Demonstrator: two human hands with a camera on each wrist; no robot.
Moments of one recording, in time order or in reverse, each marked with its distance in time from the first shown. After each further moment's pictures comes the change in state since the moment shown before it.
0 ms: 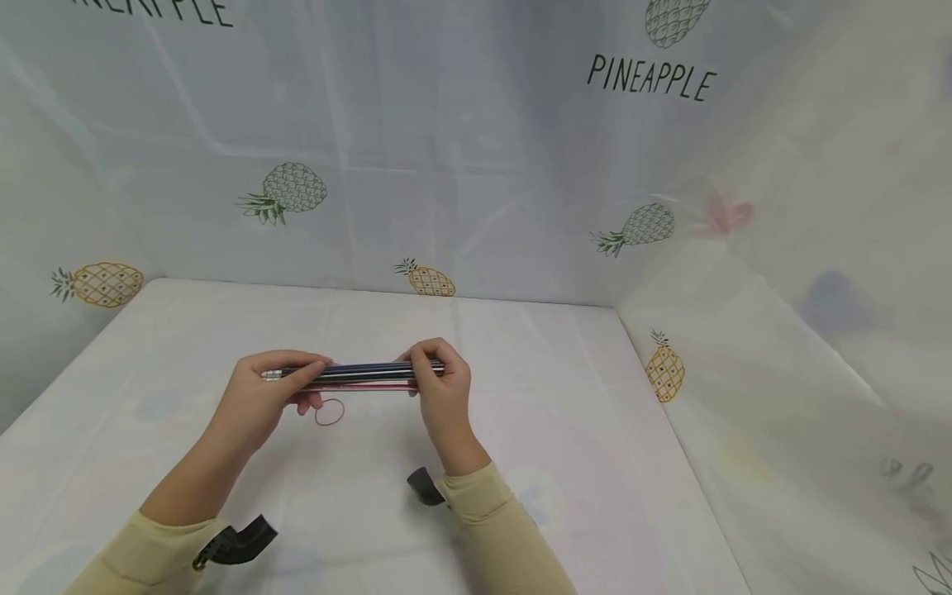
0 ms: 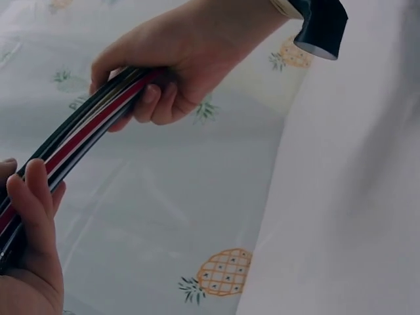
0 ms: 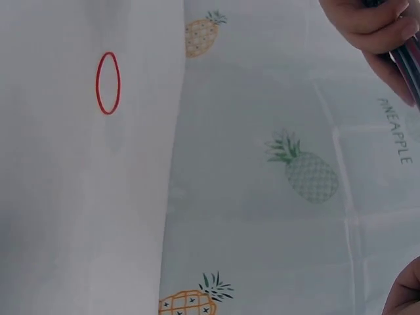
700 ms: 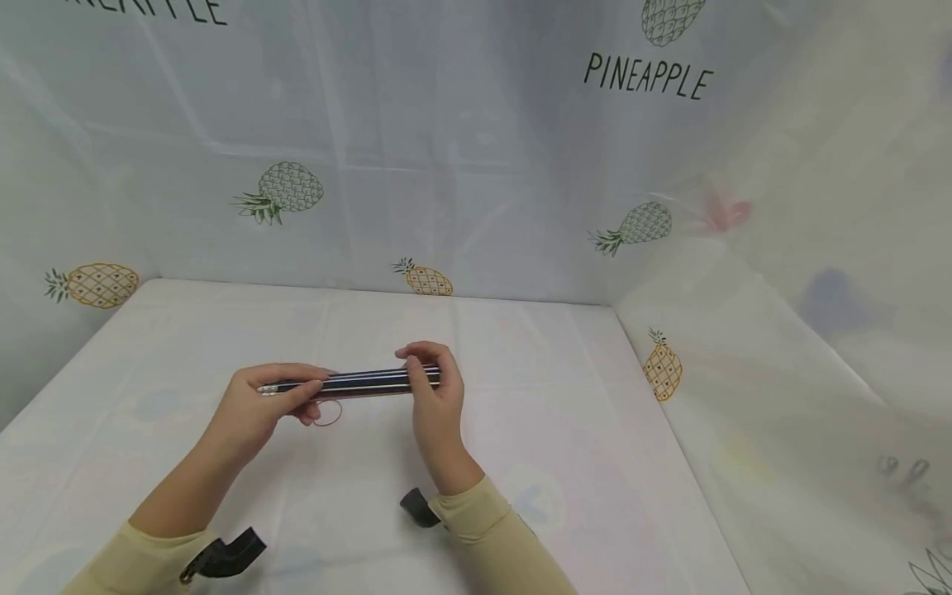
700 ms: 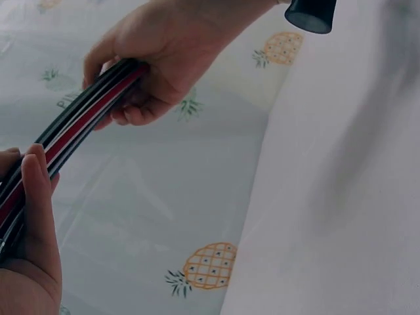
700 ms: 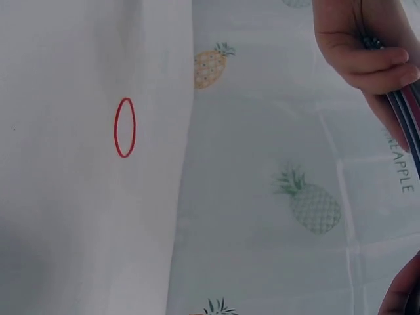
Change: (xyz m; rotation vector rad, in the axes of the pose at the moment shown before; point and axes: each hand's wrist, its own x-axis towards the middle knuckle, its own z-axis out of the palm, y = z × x) left_hand -0.008 -0.010 -0.004 -0.055 -0.064 -0.011; right_hand -0.016 0.002 0.004 -0.033 0.030 -0.005
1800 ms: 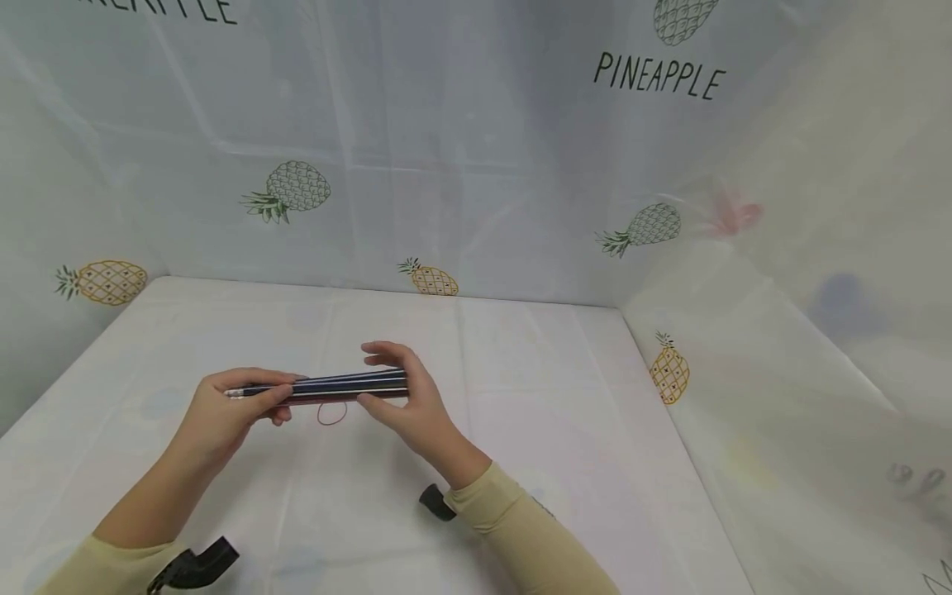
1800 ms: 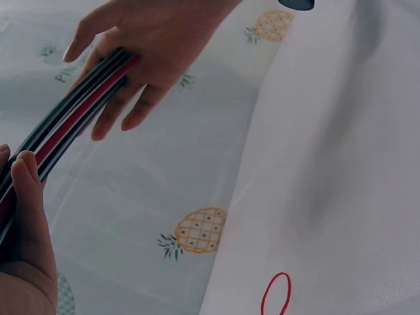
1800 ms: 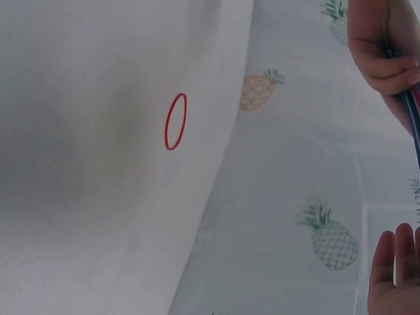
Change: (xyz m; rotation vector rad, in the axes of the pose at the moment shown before) left_hand -0.013 -0.007 -0.033 -0.051 0.084 0.005; right_hand 0.006 0.005 0.002 -0.036 -0.517 -0.004
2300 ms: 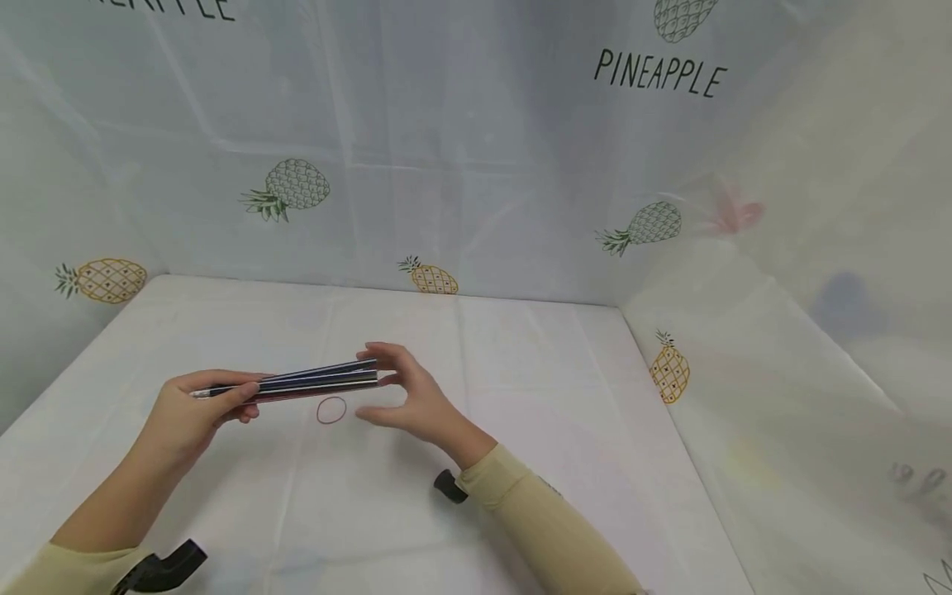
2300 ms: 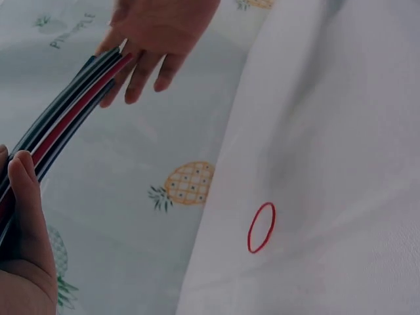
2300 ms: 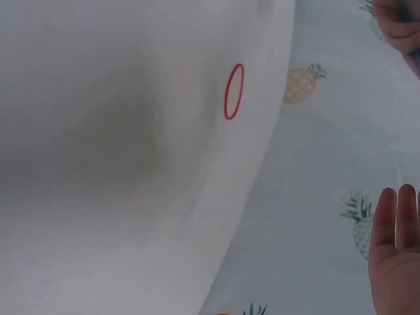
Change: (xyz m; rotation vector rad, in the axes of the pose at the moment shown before) left_hand -0.004 -0.007 -0.032 -0.050 0.055 0.008; right_hand 0.009 0.021 -0.013 -0.052 -0.185 0.037
